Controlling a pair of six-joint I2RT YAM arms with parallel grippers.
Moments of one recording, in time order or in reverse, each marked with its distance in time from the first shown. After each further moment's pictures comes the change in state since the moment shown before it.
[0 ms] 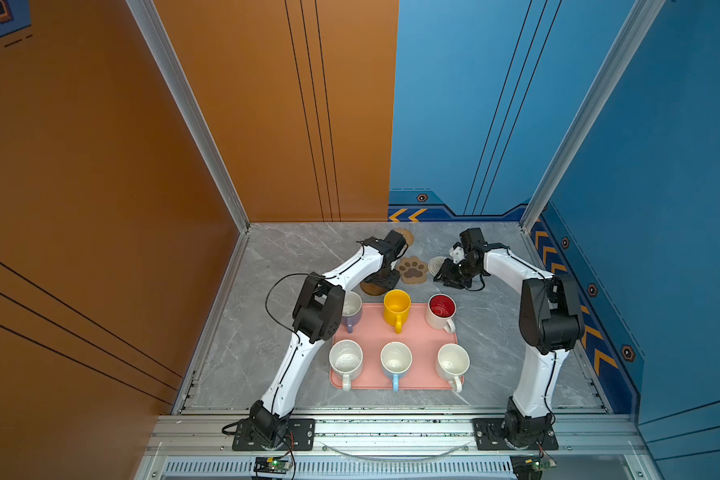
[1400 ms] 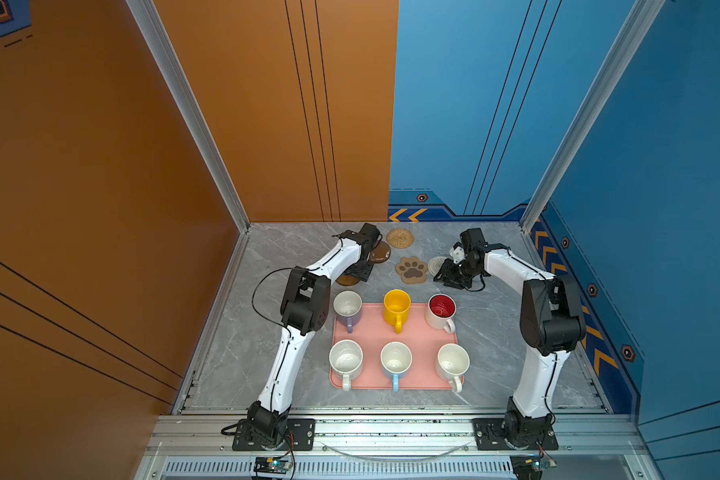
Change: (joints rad) left arm 0.171 0.001 -0.027 0.010 -0.121 0.032; right arm 0.002 -0.029 -0.013 0.005 0.000 0.003
